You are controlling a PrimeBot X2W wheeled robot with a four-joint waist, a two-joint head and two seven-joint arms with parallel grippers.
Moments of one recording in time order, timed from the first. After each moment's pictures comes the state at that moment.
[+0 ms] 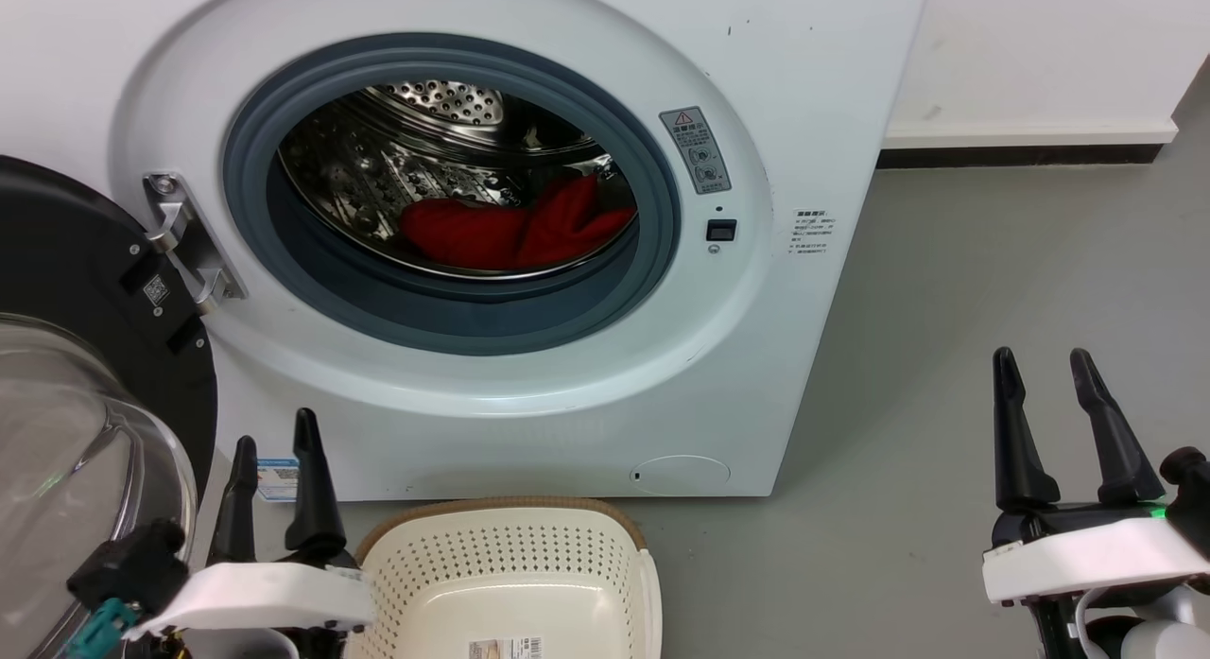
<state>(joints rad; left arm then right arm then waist) 0.03 0.05 0.07 -0.04 -0.58 0.02 -0.13 -0.02 -0.05 -0.06 -0.07 0.26 0.13 -0.13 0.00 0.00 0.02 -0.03</state>
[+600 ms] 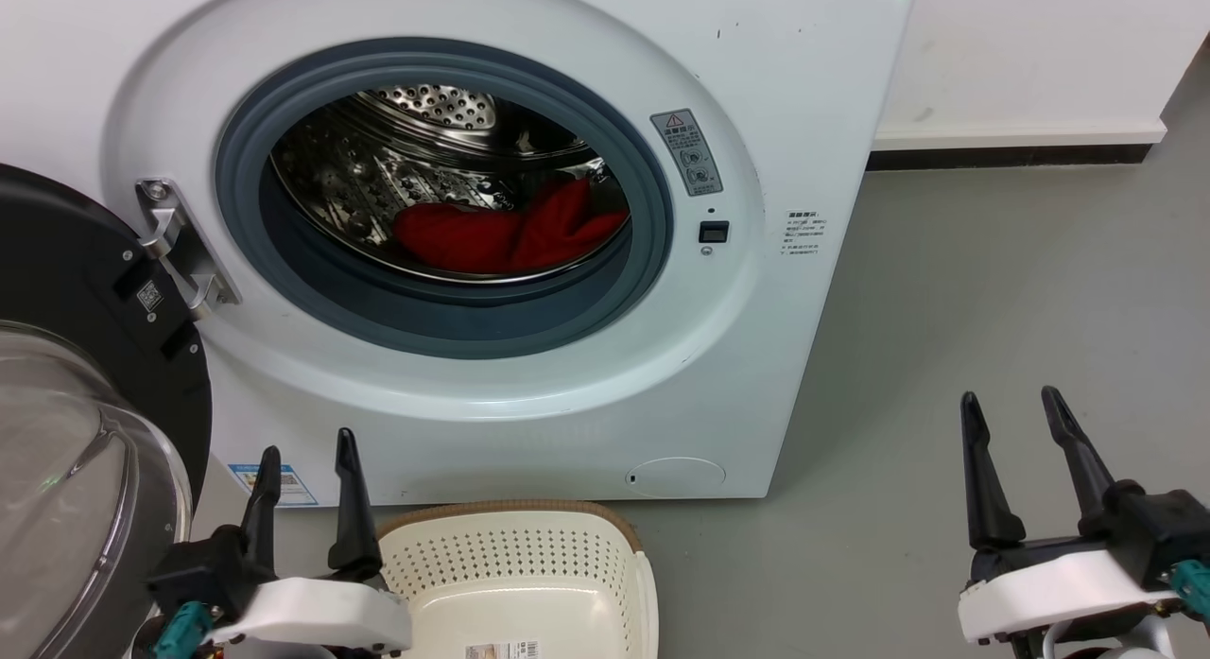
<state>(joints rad) 0.05 0.08 -0.03 -0.01 -0.35 0.10 -0.18 0.02 -0.05 -0.04 -0.02 0.09 0.13 -0.18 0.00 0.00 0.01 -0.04</state>
